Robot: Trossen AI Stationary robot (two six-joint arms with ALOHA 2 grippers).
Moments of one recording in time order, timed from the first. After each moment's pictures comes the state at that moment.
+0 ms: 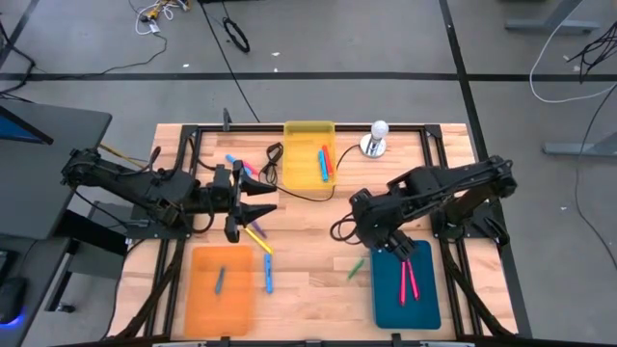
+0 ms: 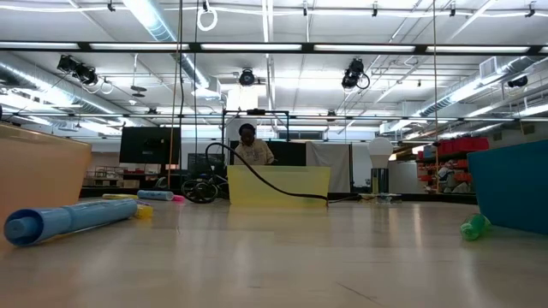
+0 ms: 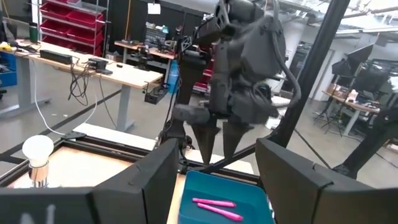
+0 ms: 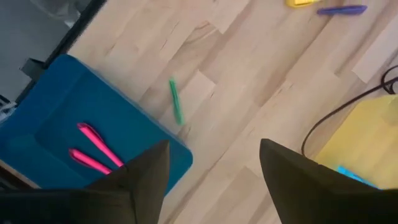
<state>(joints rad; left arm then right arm) -0.34 1.04 1.03 0.08 -0.40 -0.25 0.33 1.66 1.91 -1.51 -0.06 -0.36</state>
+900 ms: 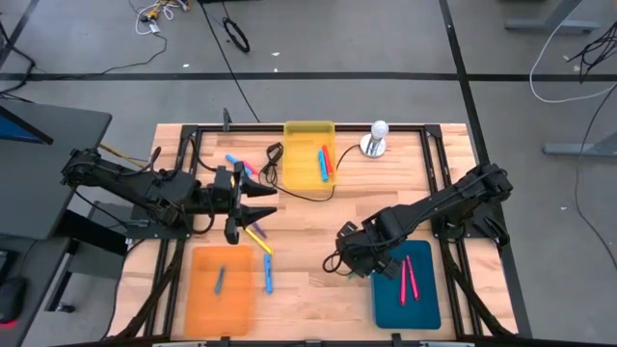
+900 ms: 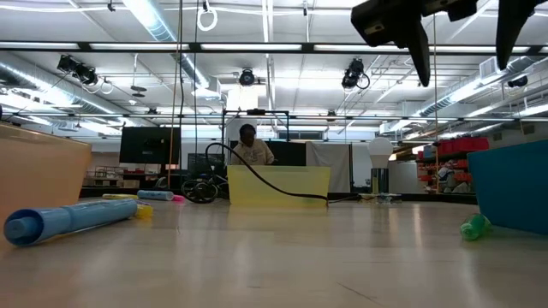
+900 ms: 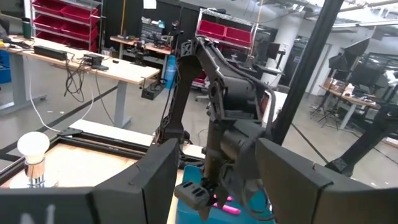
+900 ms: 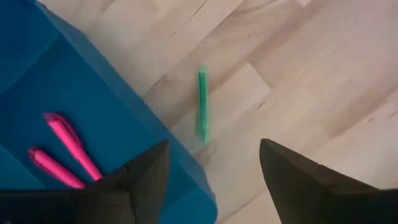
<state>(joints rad) -0.34 1.04 1.03 0.06 -0.38 -0.25 0.39 1.71 1.43 -1.11 -0.11 -0.46</state>
